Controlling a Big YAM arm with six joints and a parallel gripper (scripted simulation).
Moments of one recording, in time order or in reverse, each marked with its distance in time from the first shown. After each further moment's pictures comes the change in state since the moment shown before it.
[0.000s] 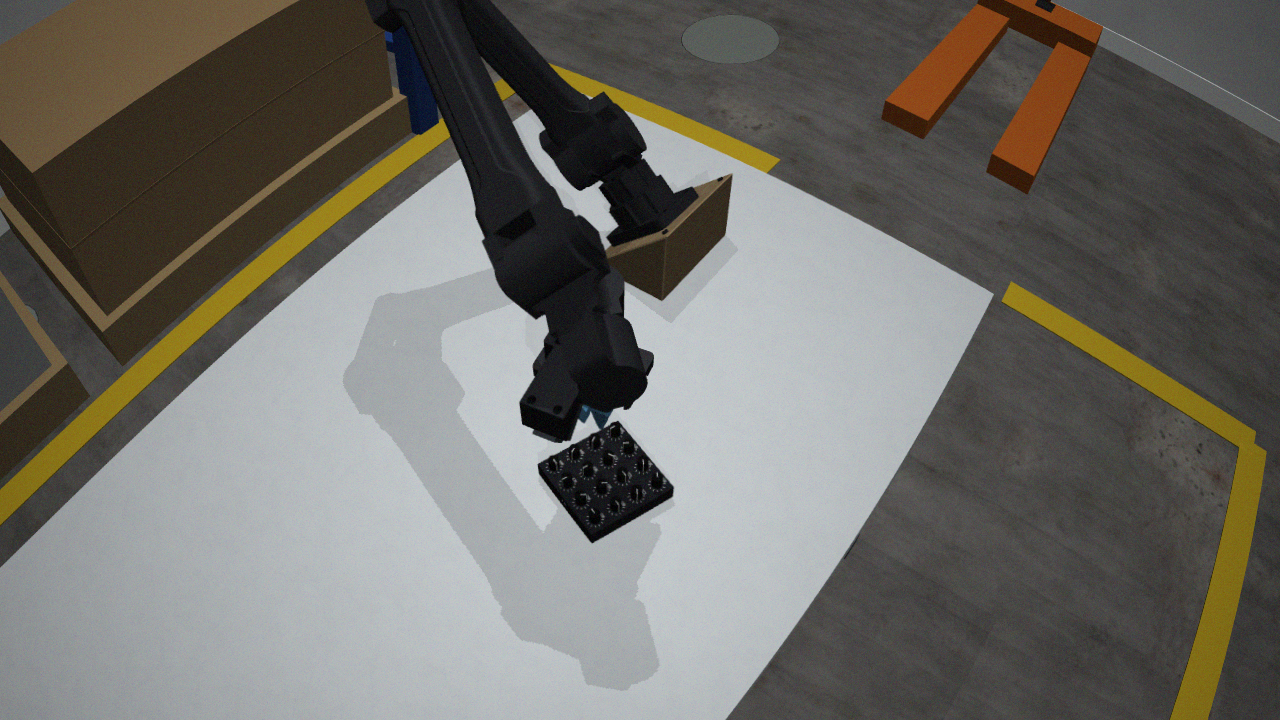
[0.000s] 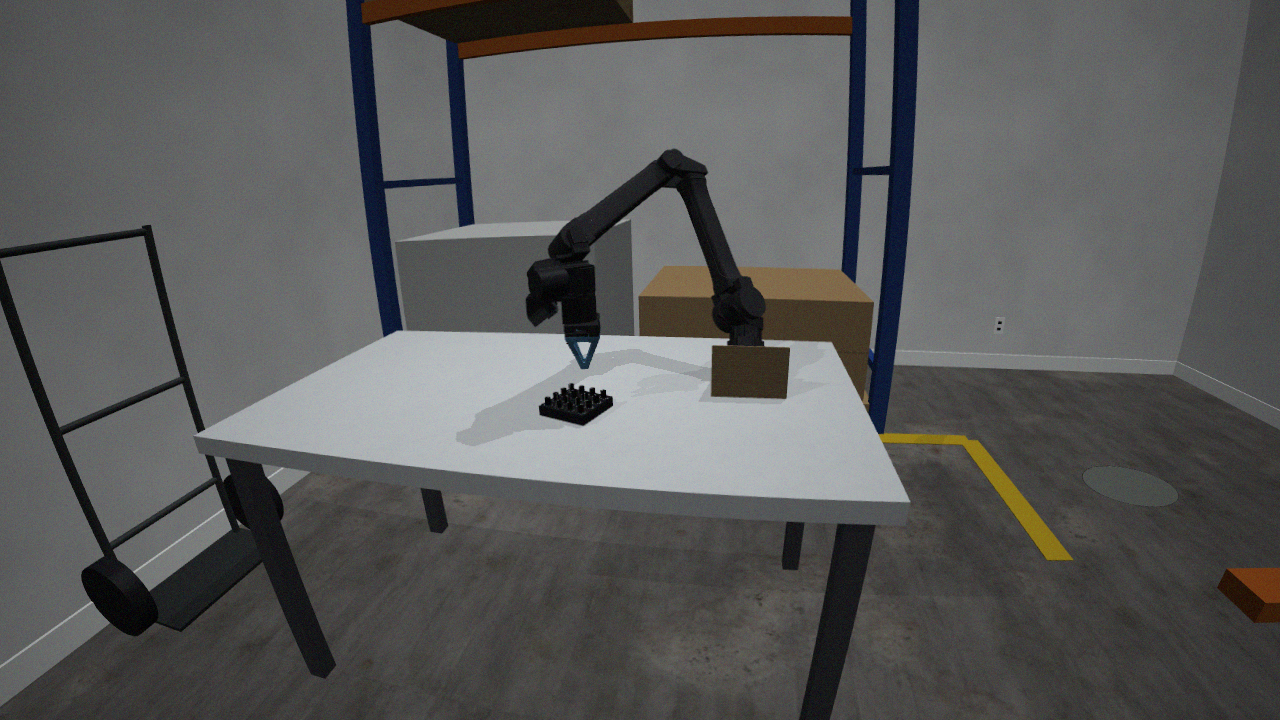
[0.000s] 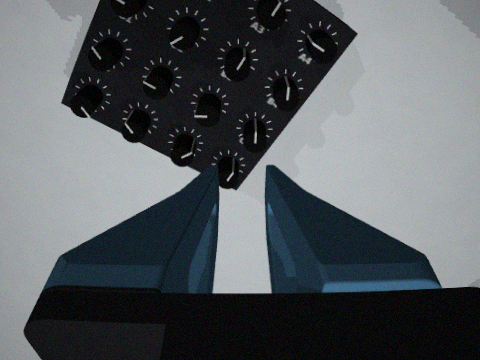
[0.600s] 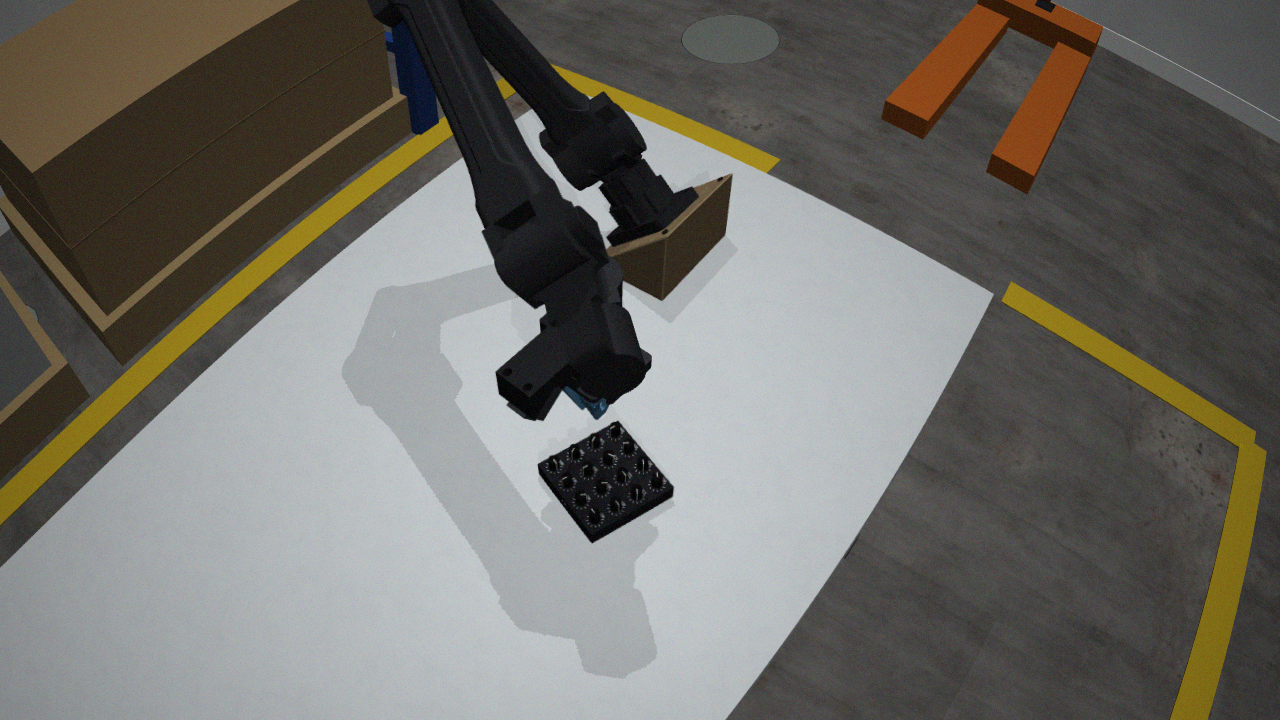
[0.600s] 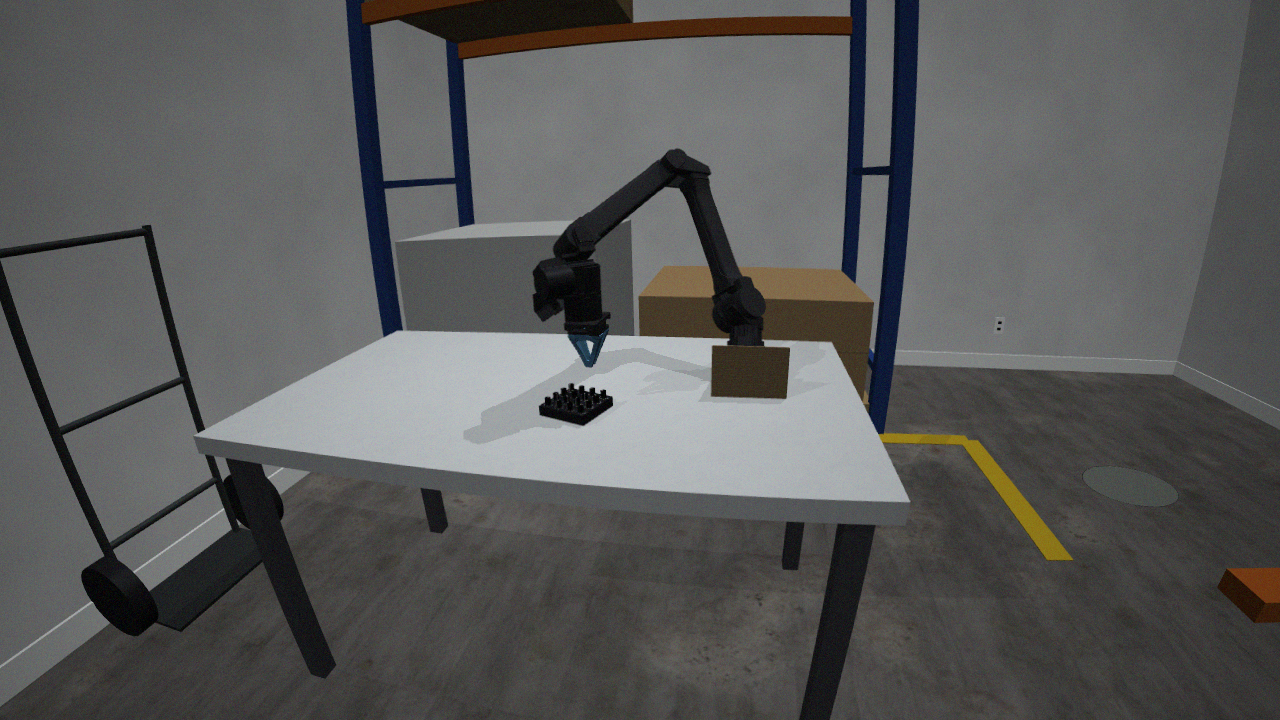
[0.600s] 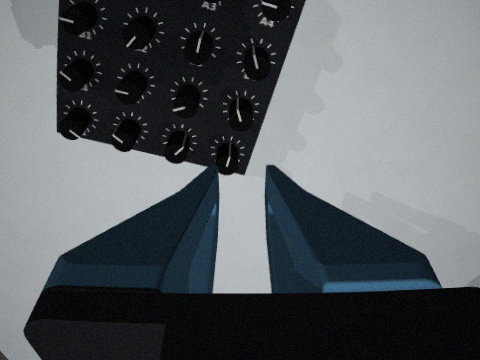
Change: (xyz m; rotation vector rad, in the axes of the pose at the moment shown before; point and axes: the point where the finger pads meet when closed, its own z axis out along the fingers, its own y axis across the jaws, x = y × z) arm 0.011 -0.007 -0.001 0.006 0.005 0.283
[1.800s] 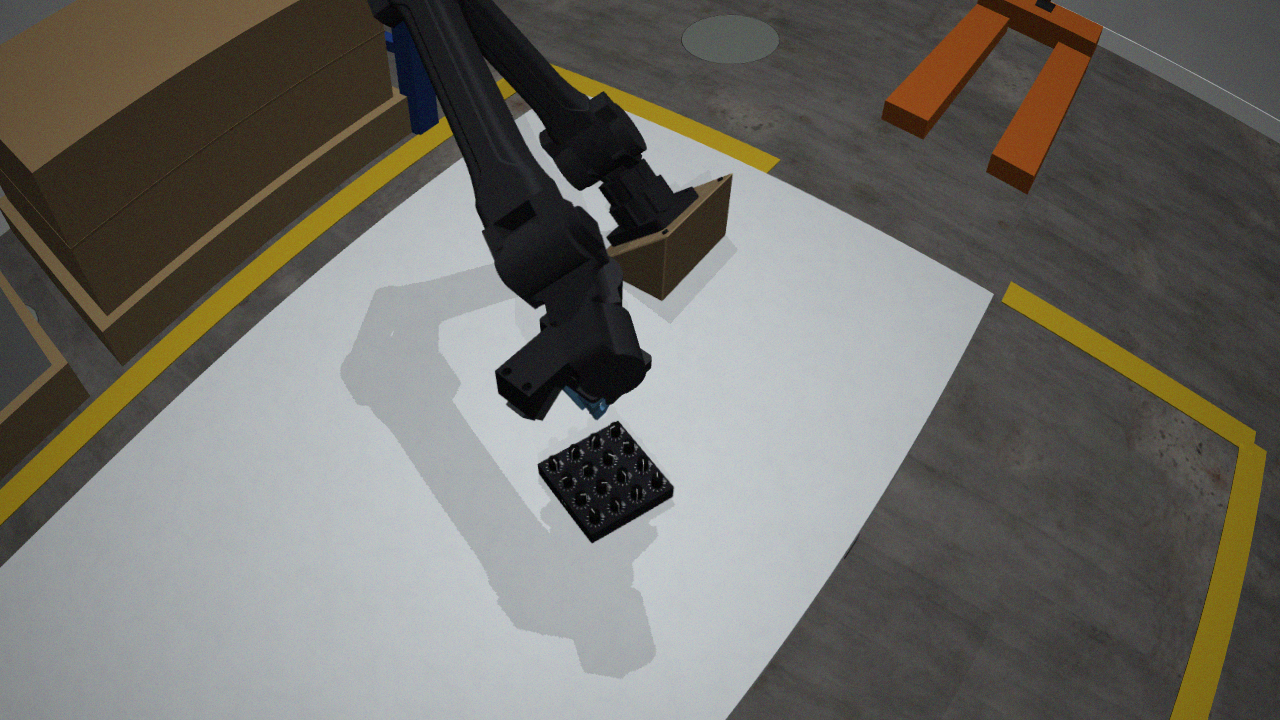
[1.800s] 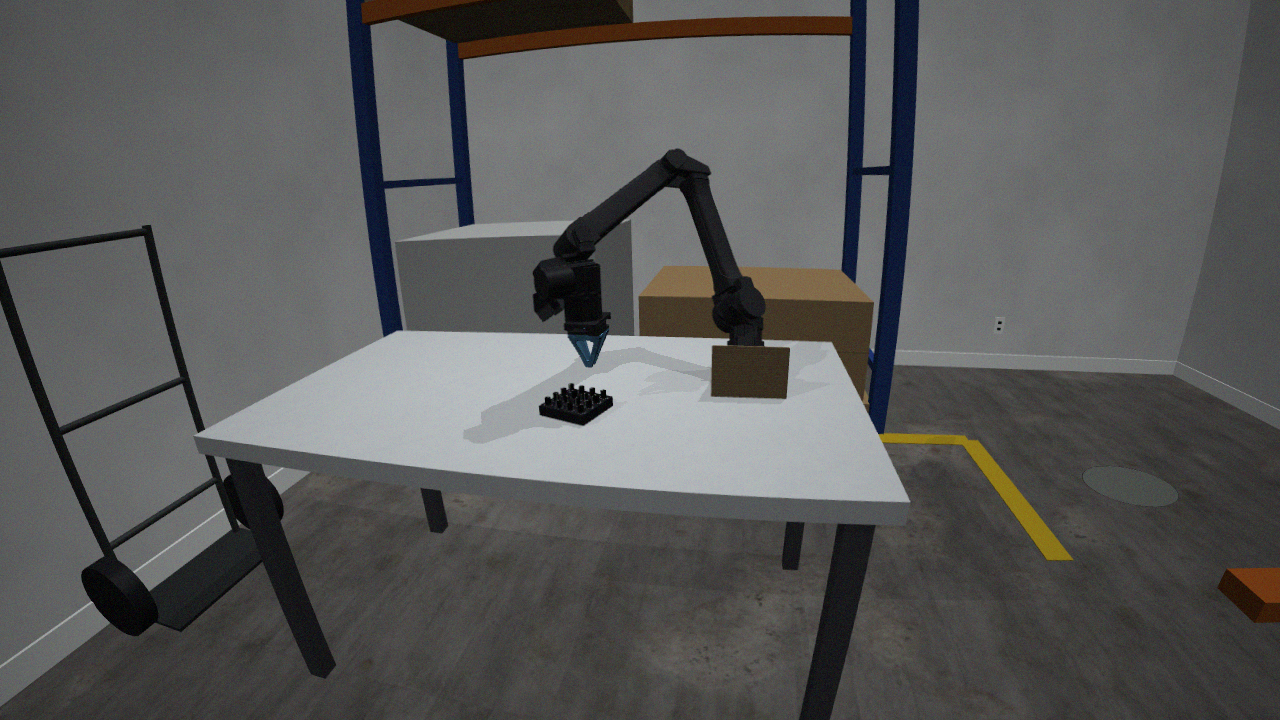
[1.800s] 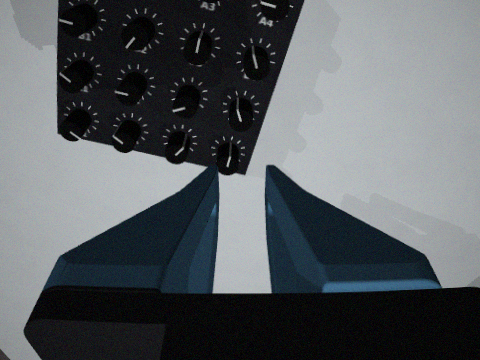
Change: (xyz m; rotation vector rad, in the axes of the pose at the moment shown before) arm 0.000 0.000 0.000 0.000 0.000 0.010
